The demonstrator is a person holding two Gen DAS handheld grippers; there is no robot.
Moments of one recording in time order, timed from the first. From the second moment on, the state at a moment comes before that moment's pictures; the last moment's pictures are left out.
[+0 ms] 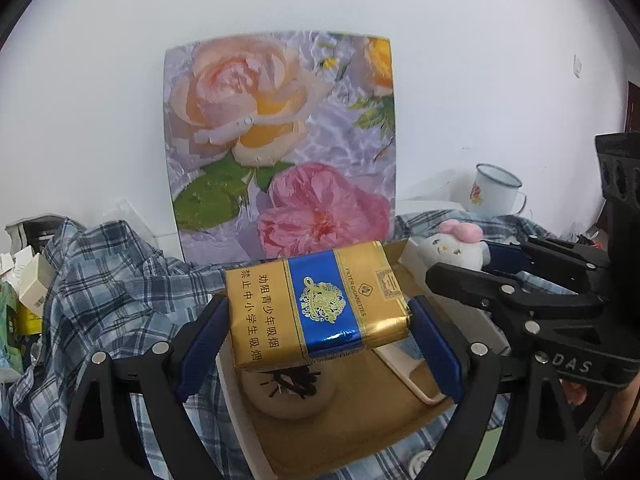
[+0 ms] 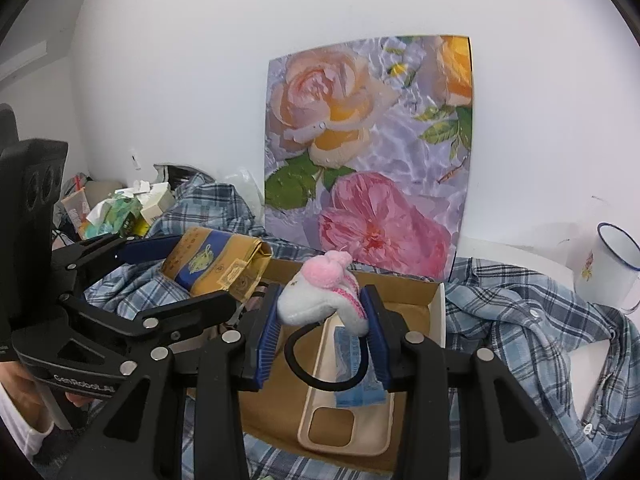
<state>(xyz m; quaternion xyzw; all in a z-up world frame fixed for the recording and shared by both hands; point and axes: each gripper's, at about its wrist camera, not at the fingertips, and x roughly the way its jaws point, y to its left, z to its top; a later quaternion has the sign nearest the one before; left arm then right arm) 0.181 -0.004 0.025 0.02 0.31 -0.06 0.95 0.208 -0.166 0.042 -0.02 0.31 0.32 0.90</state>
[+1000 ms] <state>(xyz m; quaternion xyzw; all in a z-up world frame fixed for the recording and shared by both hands) 0.198 0.010 -0.014 0.00 0.33 -0.06 0.94 0.237 -0.188 -0.017 0.03 0.37 0.26 0.89</state>
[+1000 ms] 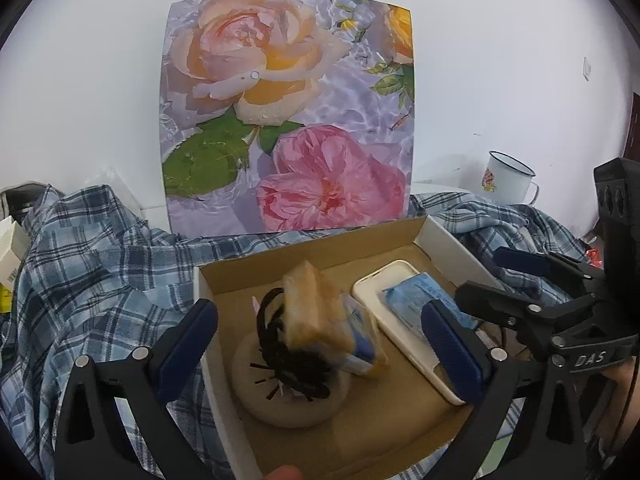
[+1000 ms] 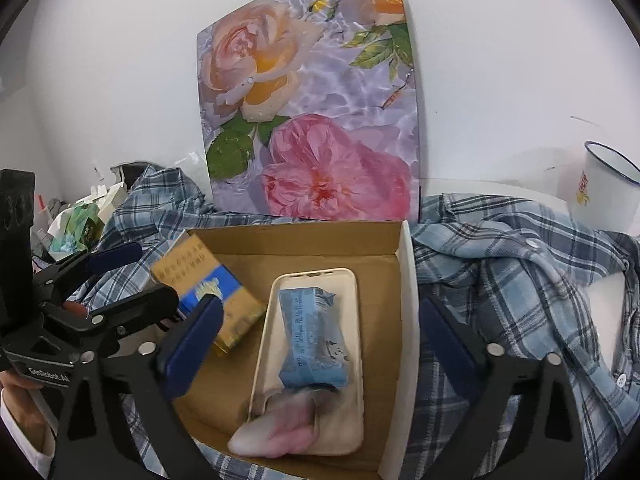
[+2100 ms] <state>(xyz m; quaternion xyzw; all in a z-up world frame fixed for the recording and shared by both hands) 0.110 -0.010 0.066 0.04 0.25 -0.11 0.96 0.168 -0.202 0.050 -0.04 0.31 0.32 0.90</state>
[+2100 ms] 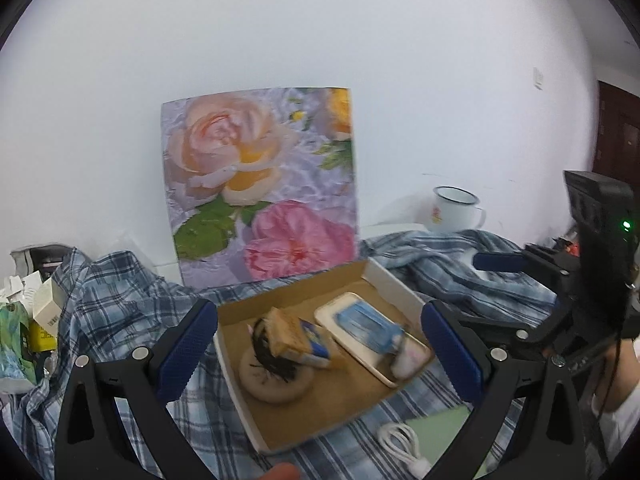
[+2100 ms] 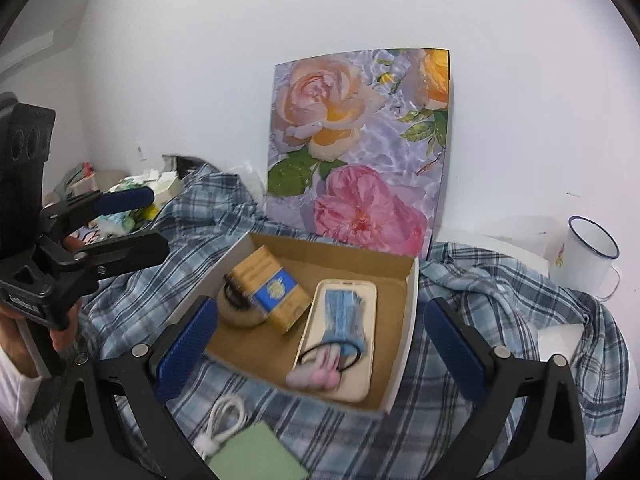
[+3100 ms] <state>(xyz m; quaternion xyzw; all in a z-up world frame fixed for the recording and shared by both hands) 0.067 -0.028 -0.027 0.01 0.39 -0.21 0.90 0.131 -0.244 0.004 -0.04 0.34 0.36 0.87</state>
